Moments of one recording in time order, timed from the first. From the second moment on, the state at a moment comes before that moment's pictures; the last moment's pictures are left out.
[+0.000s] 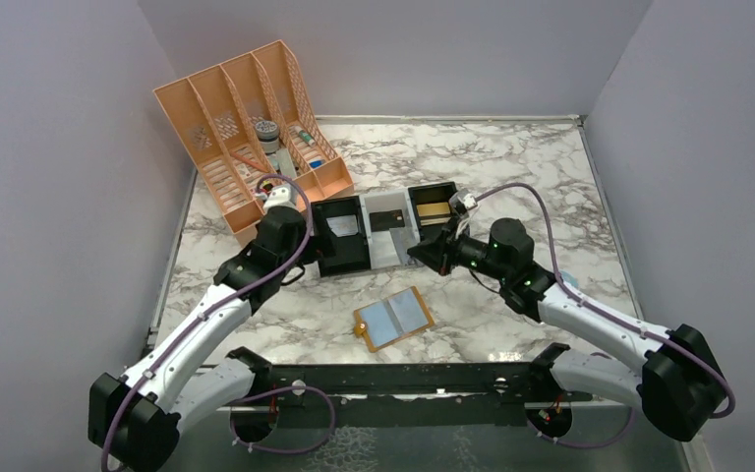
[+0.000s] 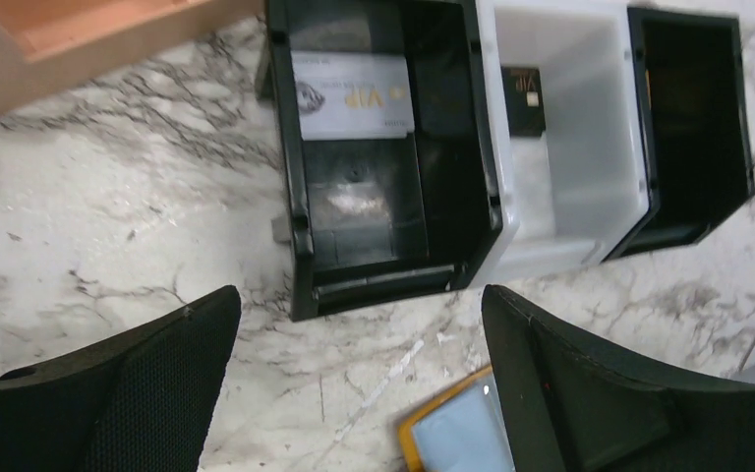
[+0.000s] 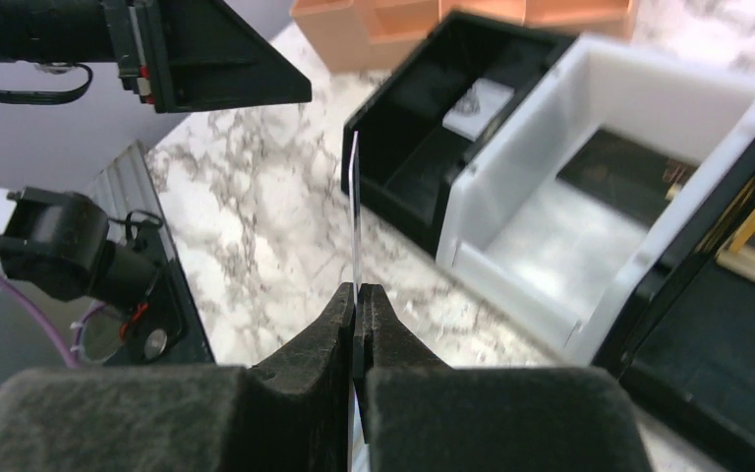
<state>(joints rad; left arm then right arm) -0.54 0.93 0.69 -0.41 -0.21 -0.62 0.66 1.07 0.51 0.39 -0.41 0.35</state>
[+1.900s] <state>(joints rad) -0.46 0.69 0.61 -0.52 -0.56 -0.65 0.89 2.10 1.40 0.21 -0.05 -0.86</state>
